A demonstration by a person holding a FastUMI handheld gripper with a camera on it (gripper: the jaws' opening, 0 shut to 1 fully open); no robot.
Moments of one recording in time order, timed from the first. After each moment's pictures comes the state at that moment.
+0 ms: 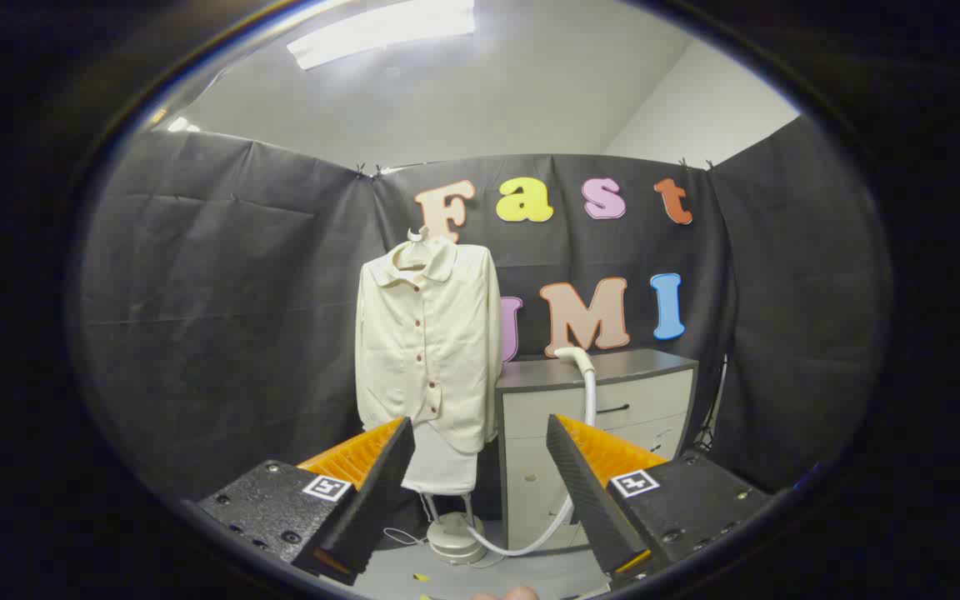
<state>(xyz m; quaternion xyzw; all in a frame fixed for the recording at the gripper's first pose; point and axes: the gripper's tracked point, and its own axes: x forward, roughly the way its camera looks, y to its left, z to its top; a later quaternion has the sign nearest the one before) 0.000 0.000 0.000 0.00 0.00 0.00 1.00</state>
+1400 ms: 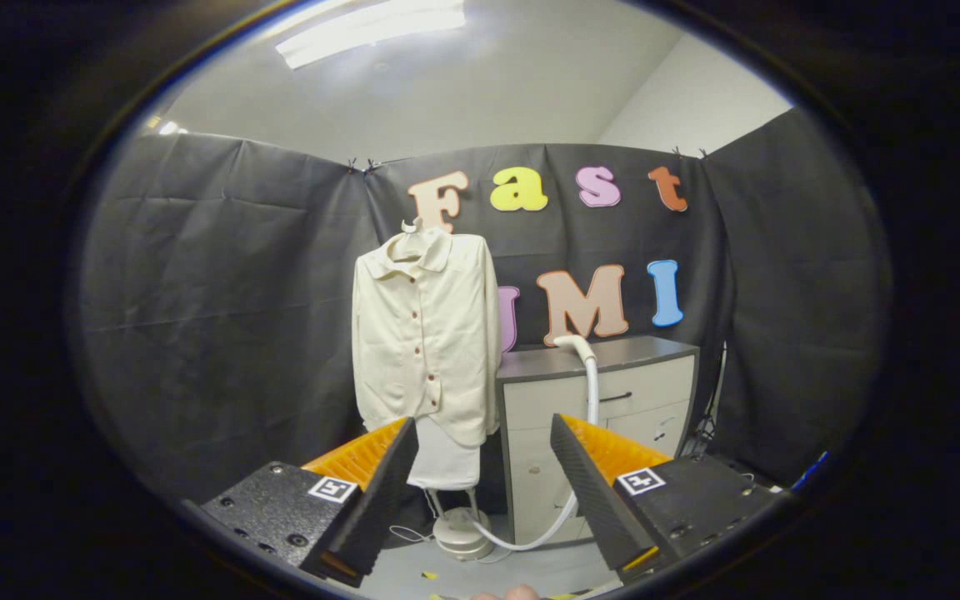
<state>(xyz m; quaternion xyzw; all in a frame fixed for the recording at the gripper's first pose) 0.013 0.005 -0.006 0.01 0.01 -0.01 1.00</state>
